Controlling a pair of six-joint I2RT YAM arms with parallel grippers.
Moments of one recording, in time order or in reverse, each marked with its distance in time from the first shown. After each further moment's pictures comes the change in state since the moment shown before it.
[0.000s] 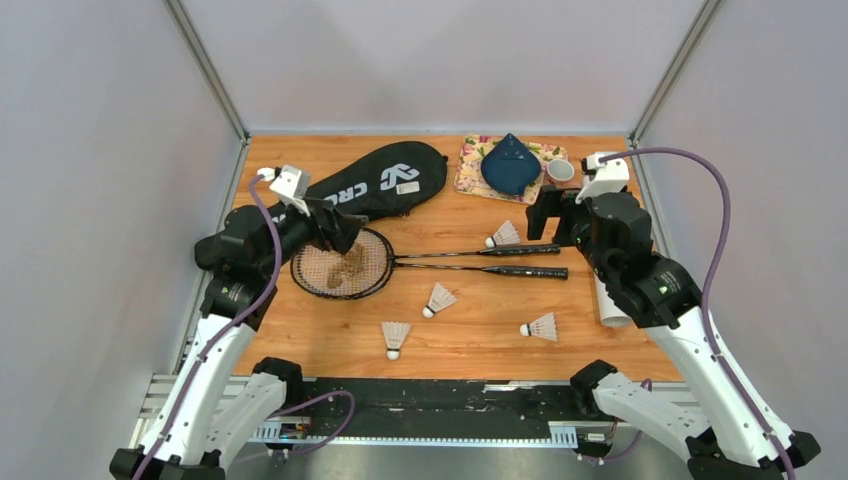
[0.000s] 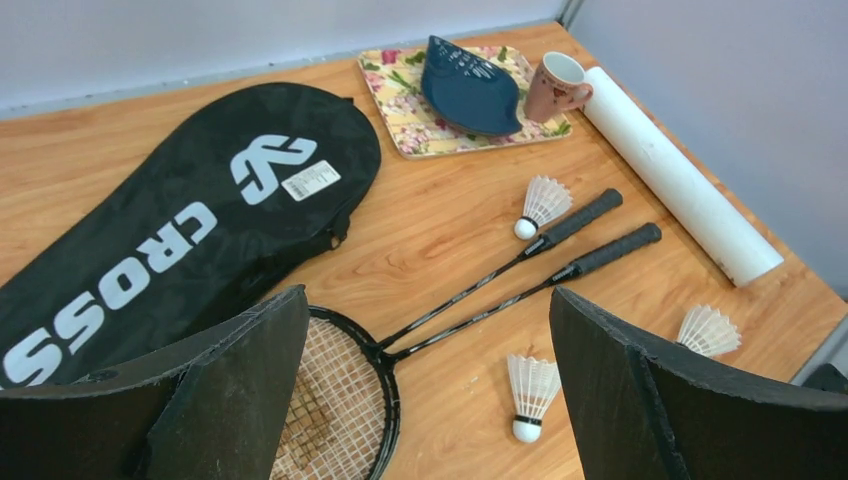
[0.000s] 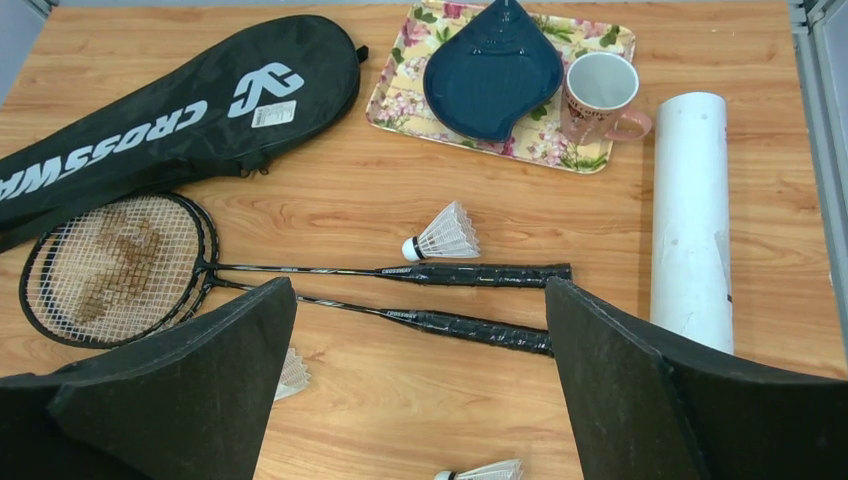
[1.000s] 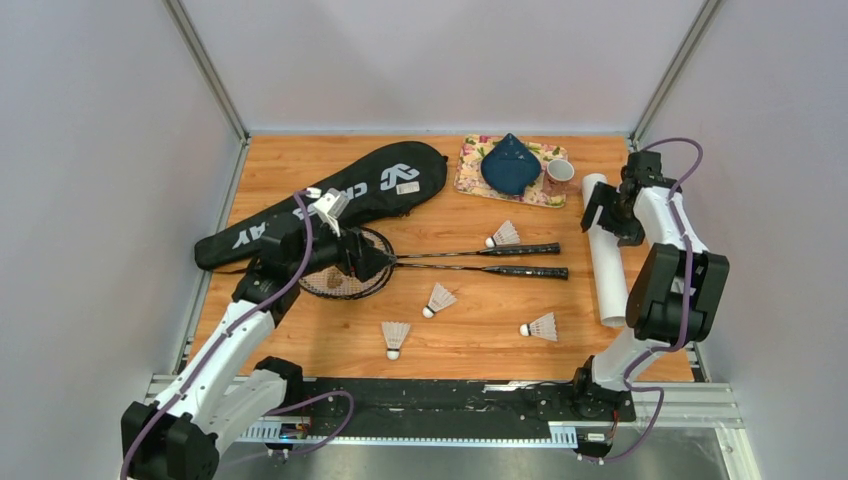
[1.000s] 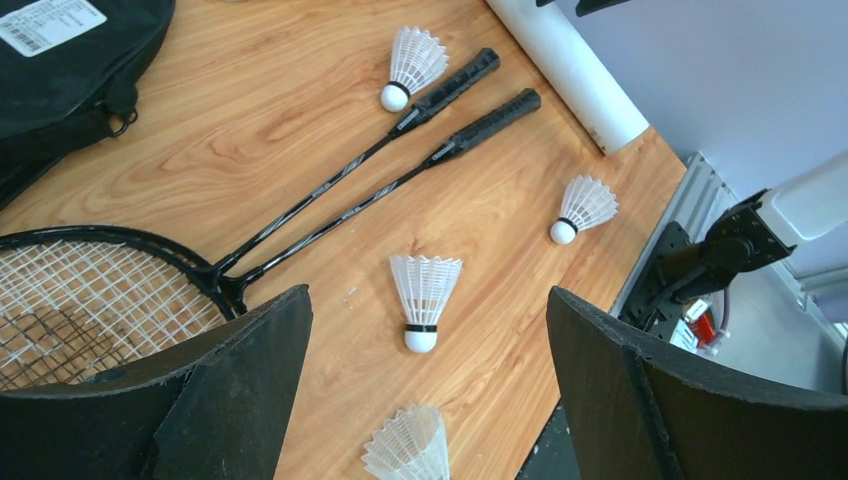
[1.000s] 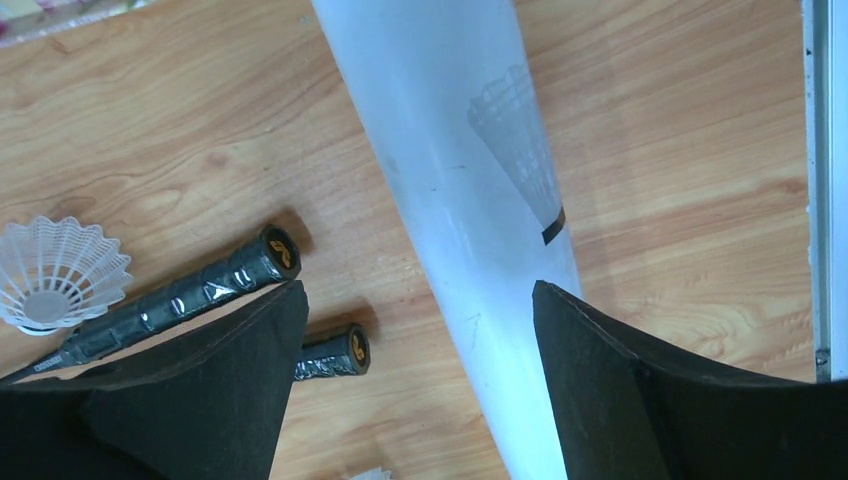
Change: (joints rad) left arm -0.064 0.132 -0.201 0.136 0.276 -0.113; right arm -0.784 0.827 0.124 -0.095 -0.345 -0.074
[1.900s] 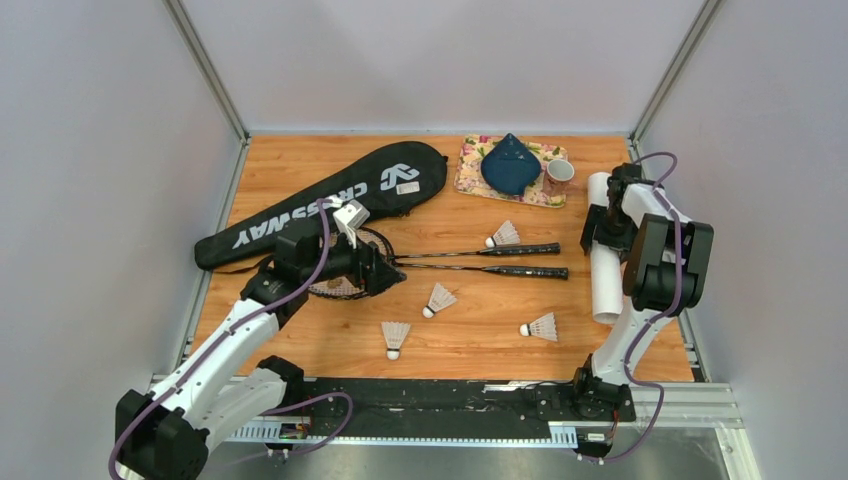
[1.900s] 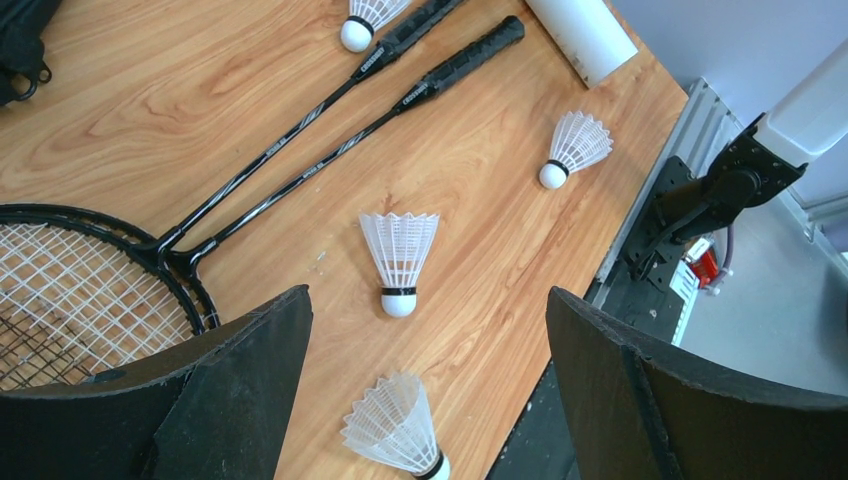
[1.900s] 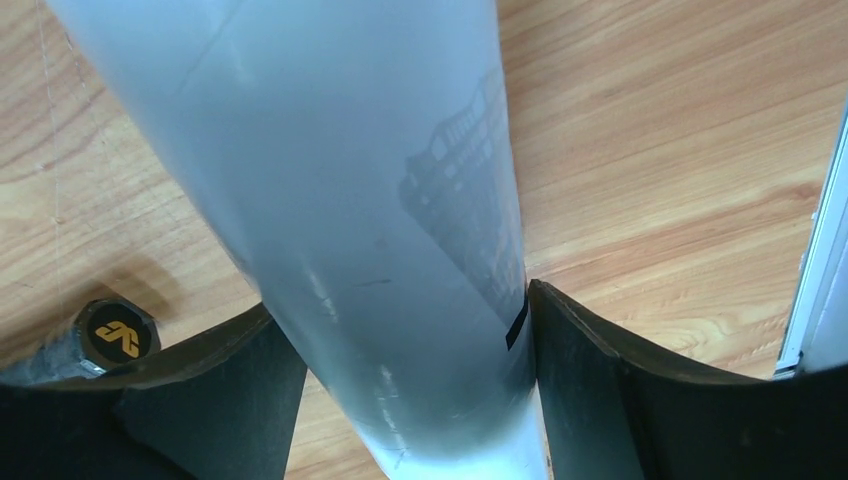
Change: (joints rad) left arm -0.133 0.011 0.005 -0.081 -0.040 0.065; right arm -0.001 0.220 0.023 -0.041 0.138 -0.067
